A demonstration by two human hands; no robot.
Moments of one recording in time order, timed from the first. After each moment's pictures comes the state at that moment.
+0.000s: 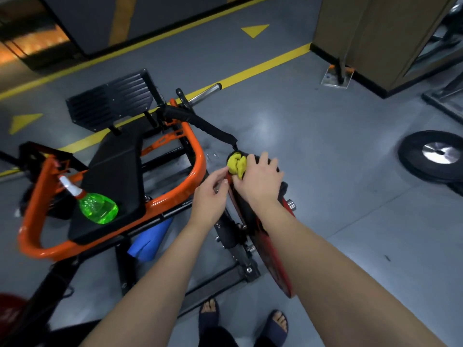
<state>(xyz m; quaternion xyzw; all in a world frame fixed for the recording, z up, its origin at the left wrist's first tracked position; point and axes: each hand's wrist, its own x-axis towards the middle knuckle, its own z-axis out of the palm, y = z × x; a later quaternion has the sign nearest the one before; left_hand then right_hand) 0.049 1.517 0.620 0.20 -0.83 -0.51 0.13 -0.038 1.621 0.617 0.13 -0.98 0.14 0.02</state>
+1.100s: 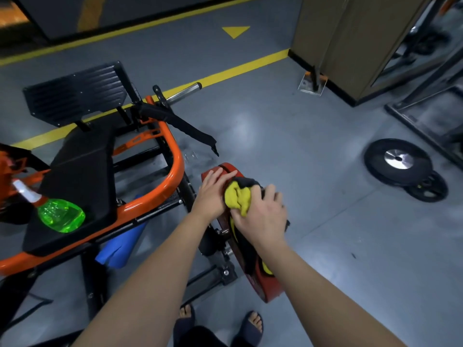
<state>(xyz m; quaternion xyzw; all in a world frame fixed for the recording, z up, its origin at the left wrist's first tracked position) 0.000 1.525 0.582 0.10 -0.92 -0.36 -0.09 0.012 1.686 0.593 0.11 -0.98 0.16 0.10</state>
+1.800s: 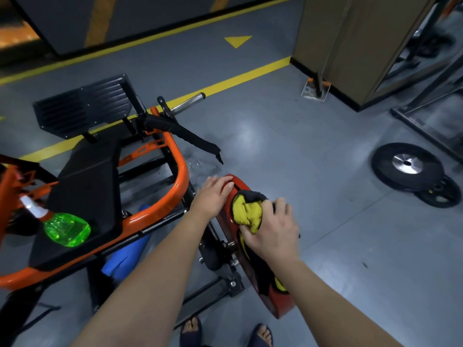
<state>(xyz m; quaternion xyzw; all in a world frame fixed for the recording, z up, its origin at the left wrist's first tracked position) -0.031 1.500 0.585 0.14 -0.92 -0.34 -0.12 0.007 1.698 0.589 0.13 -0.97 0.19 0.11</state>
